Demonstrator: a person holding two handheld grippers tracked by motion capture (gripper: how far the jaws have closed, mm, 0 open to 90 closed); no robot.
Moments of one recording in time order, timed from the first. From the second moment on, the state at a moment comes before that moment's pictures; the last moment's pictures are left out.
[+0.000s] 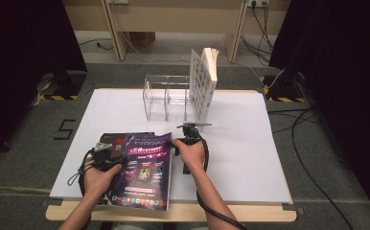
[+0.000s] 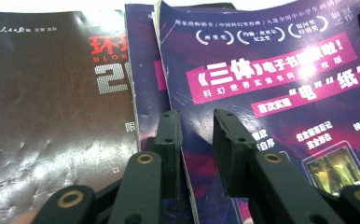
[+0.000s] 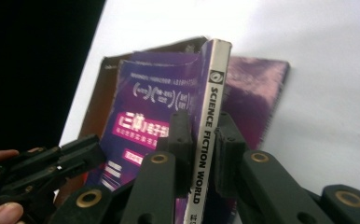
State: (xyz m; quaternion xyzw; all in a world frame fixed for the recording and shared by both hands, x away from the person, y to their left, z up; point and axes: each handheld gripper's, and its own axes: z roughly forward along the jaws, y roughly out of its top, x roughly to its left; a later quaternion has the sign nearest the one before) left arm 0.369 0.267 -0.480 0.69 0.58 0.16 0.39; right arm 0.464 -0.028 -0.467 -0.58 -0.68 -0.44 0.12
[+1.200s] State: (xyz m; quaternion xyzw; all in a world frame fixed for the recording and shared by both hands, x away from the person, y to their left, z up) left arm 0.340 0.291 -0.475 0.63 0.58 0.21 0.48; right arm 0.419 -0.039 -0.368 -0.50 -0.68 -0.53 -0.10
